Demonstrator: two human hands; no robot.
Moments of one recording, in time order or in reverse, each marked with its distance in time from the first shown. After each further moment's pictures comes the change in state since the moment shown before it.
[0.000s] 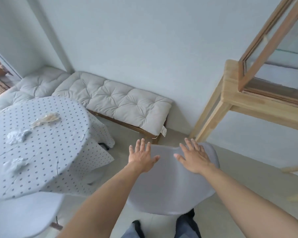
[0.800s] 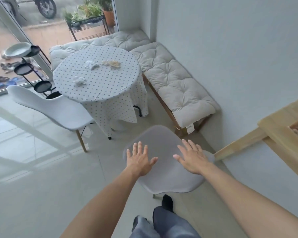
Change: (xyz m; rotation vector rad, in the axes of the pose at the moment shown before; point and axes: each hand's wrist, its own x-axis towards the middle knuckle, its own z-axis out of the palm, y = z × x) left_hand -0.106 0.148 0.098 -0.457 0.041 -0.612; right_hand 0.027 0.083 0.003 -0.300 -0.159 -0.672
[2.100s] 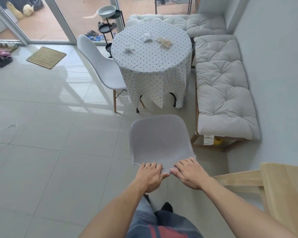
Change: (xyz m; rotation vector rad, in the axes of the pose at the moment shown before) left_hand -0.031 0.225 0.102 -0.163 0.148 -0.250; right_hand 0.037 0.162 0.032 -0.262 -0.084 -0.786
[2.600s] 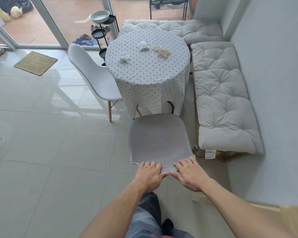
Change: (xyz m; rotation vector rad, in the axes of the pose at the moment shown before) left_hand 0.096 -0.050 -0.053 0.087 0.036 0.050; right_hand 0.091 0.030 -0.047 -0.094 0.016 -0.010
